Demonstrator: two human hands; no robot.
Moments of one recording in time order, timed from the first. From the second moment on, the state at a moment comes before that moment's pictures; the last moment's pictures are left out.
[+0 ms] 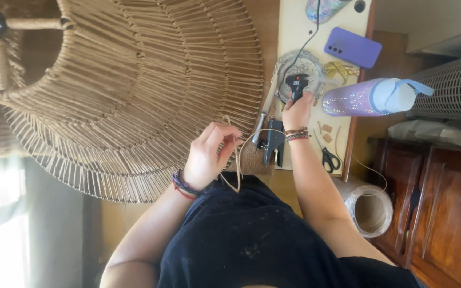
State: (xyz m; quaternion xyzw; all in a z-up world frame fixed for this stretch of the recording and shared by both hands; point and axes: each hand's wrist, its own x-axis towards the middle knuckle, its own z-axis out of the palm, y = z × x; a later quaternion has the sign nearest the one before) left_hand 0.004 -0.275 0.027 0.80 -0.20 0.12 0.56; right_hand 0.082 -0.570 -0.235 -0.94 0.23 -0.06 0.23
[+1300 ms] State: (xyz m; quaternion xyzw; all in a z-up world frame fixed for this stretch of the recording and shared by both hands) left_hand 0.032 0.003 0.031 0.74 -0.23 0.52 0.36; right_hand -0.001 -0.226 0.003 -0.64 -0.17 -0.14 0.74
